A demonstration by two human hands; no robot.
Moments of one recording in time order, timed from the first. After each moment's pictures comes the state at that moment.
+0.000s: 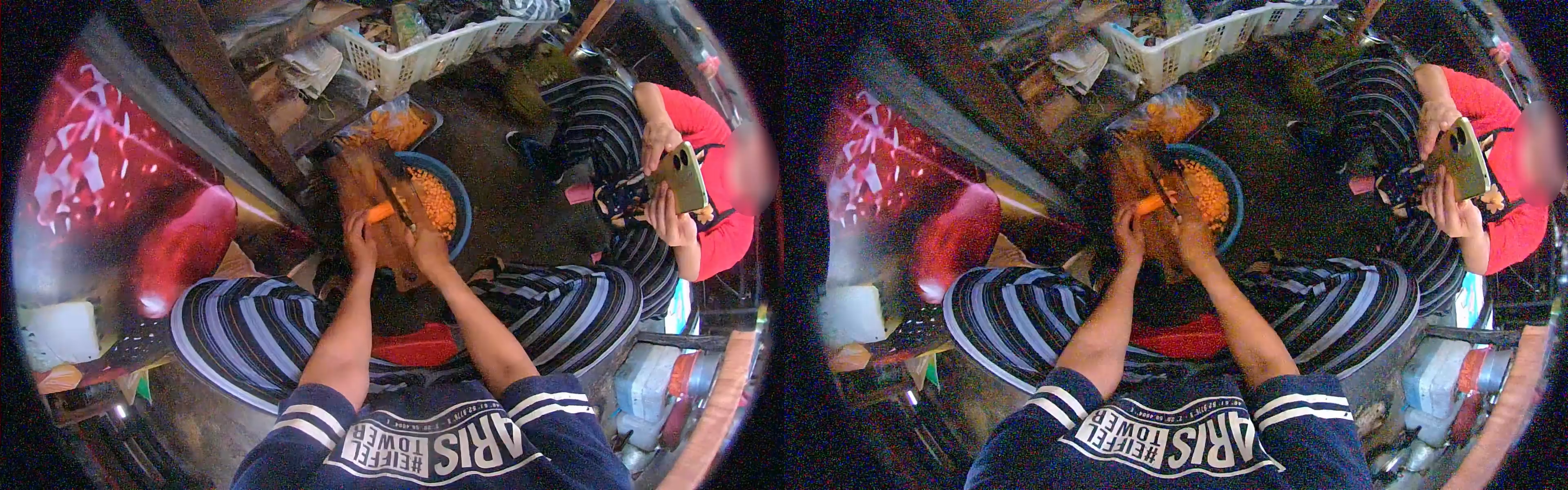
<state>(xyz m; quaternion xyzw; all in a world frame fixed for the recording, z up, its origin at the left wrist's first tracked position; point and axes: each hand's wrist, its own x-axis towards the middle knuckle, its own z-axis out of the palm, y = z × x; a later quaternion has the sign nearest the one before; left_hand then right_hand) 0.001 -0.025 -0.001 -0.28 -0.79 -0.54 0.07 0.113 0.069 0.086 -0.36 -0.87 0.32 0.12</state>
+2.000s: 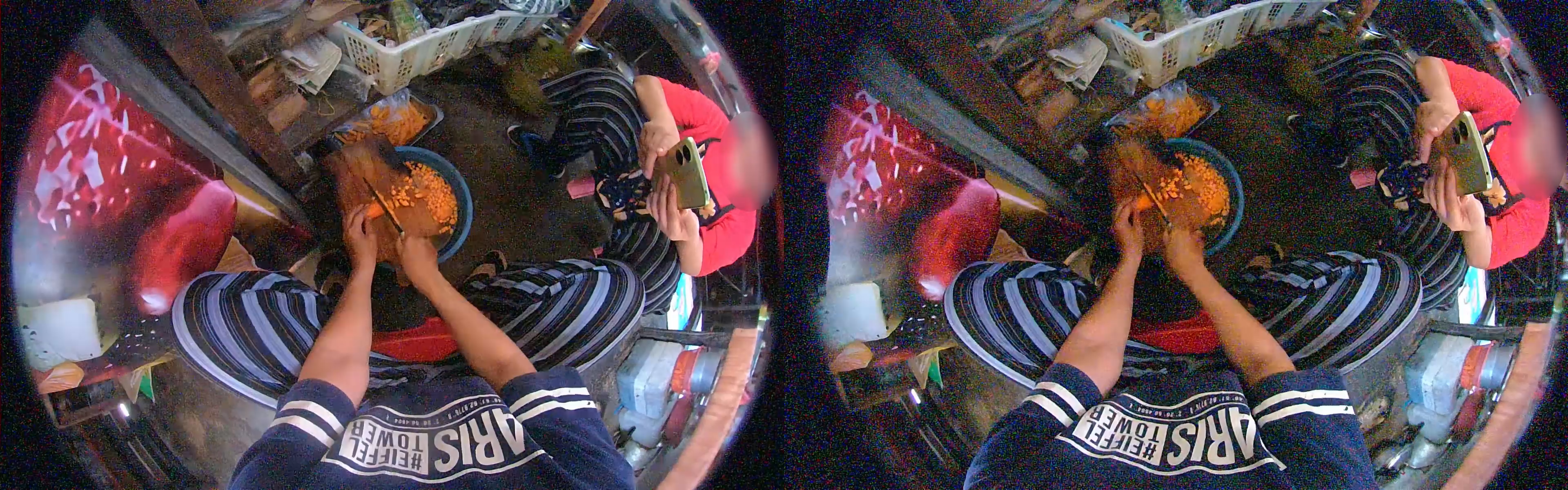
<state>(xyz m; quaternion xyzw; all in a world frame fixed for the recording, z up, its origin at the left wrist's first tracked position) -0.001 -0.028 0.003 -0.27 -0.80 -0.53 0.04 0.113 0.039 0.052 -0.37 -0.89 0.24 0.03</state>
